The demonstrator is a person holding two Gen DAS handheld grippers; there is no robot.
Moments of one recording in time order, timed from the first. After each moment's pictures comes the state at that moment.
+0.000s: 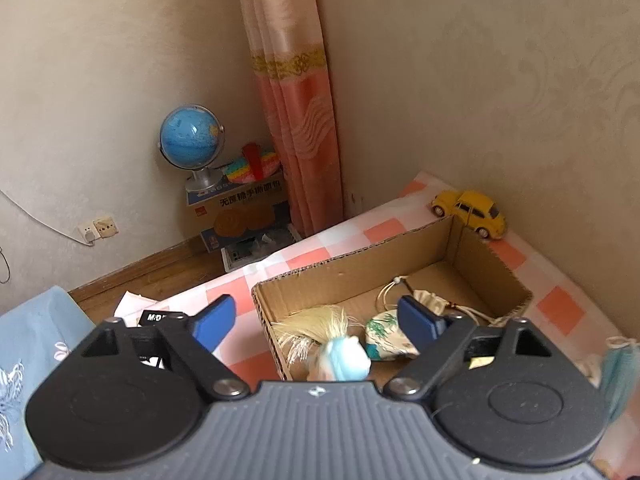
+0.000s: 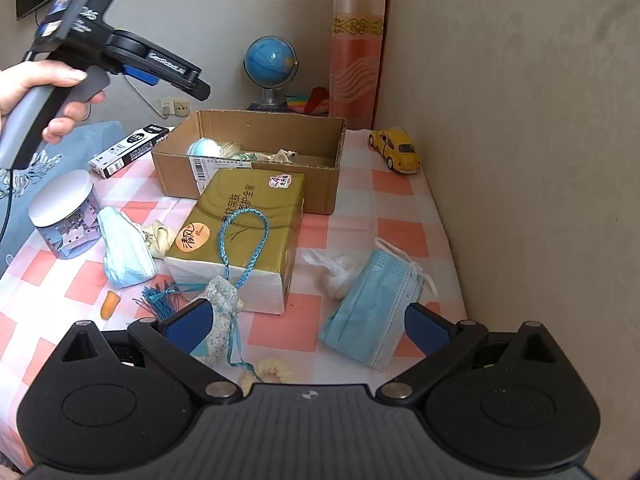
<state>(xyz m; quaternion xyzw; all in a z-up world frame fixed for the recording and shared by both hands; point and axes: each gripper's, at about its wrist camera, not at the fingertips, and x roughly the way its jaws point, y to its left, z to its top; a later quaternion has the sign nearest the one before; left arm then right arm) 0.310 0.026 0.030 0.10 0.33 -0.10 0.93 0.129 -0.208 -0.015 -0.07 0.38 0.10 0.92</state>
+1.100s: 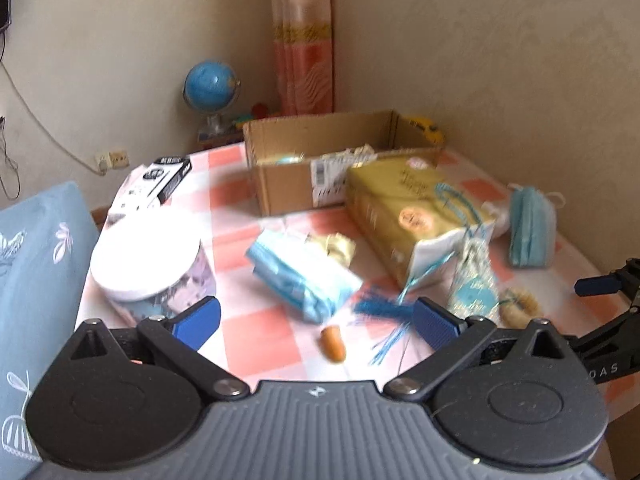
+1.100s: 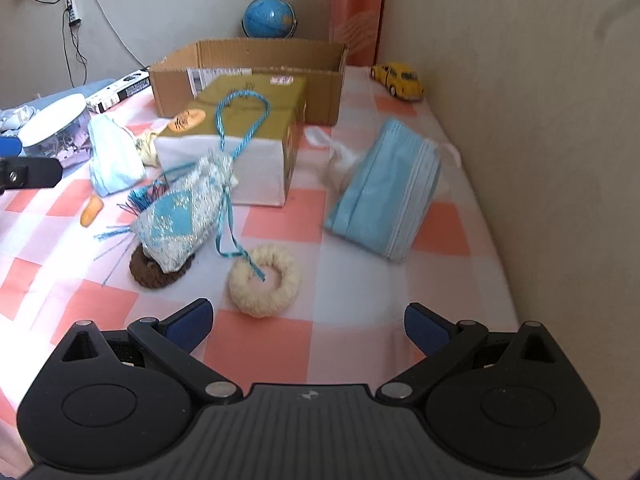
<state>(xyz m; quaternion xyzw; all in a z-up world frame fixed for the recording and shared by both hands) 0.111 0.035 -0.041 0.04 0.34 -0.08 0.94 0.097 -0.215 -0.083 -0.07 0.42 0.09 0.90</state>
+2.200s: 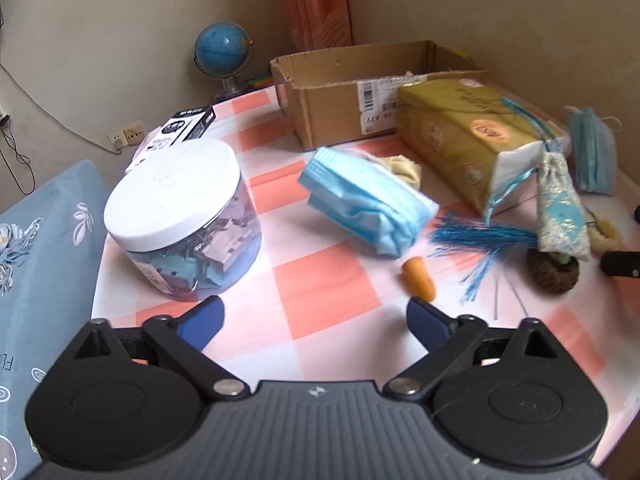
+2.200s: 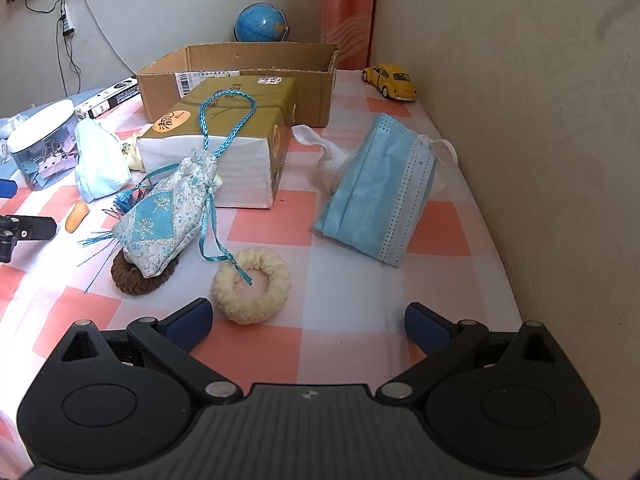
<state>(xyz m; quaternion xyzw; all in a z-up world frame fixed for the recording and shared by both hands) 0.127 0.062 -0.088 0.09 0.39 -0.05 0.91 0.101 -0.219 -0.091 -0.07 0.41 0.08 0.91</state>
